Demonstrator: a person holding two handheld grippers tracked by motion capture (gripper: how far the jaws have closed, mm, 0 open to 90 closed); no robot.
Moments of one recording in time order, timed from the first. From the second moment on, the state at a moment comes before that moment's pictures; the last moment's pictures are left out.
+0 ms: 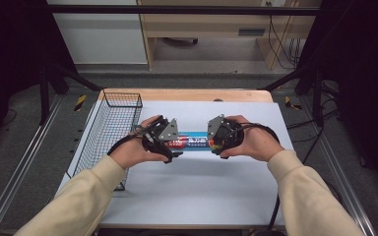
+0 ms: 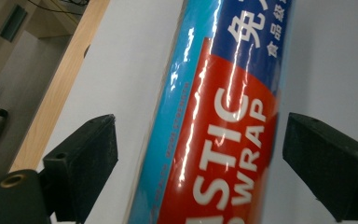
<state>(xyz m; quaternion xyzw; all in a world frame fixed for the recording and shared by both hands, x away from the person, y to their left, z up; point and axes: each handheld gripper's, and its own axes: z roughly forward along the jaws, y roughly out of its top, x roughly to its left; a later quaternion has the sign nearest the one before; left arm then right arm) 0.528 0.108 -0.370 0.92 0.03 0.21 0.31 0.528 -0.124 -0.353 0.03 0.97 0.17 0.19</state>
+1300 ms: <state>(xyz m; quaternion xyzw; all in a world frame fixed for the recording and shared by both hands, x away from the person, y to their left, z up) 0.516 0.103 -0.377 0.95 0.00 0.23 0.22 0.513 -0.103 -0.347 0.00 0.97 0.17 0.19</state>
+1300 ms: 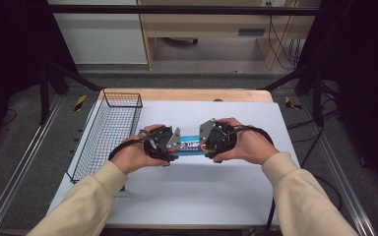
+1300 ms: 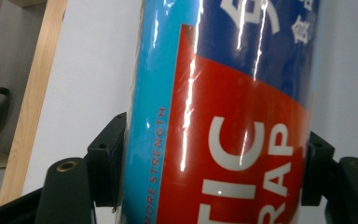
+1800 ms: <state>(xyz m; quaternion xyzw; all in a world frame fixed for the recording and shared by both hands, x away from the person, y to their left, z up) 0.501 0.105 -0.383 0.95 0.04 0.25 0.21 0.505 -0.115 -0.352 0.02 0.95 0.18 0.23</state>
